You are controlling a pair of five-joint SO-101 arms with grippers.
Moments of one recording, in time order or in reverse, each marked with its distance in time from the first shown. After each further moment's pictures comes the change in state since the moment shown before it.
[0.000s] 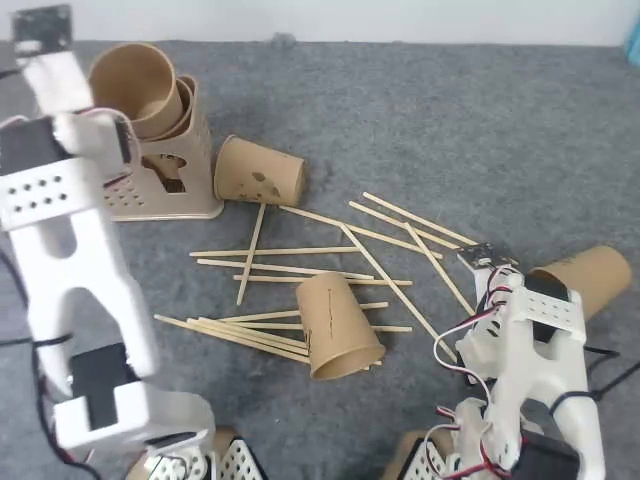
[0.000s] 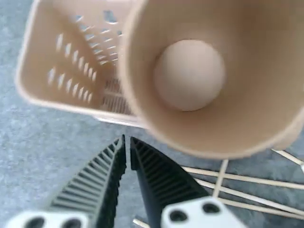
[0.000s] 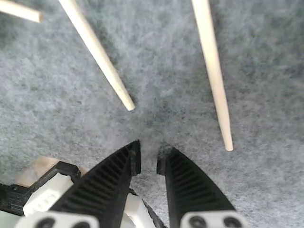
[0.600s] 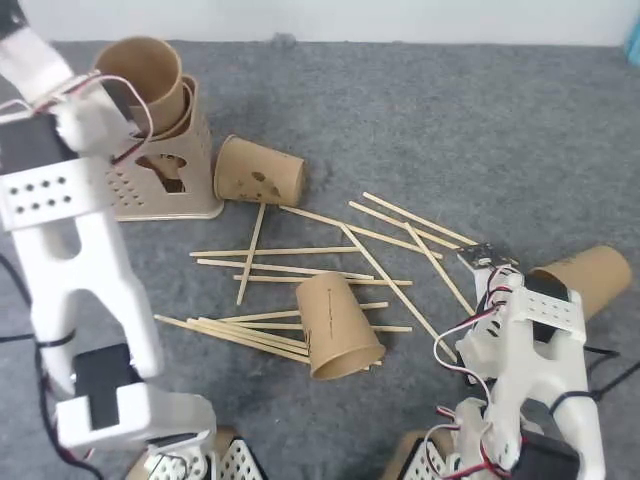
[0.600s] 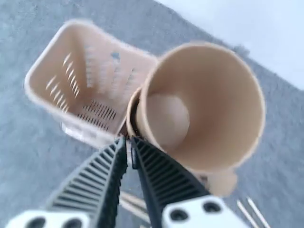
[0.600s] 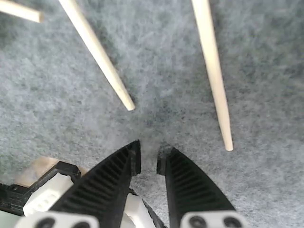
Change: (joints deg) left arm 1.9 -0.5 -7.4 -1.1 24.0; right arm 0.0 0.0 0.0 0.0 0.0
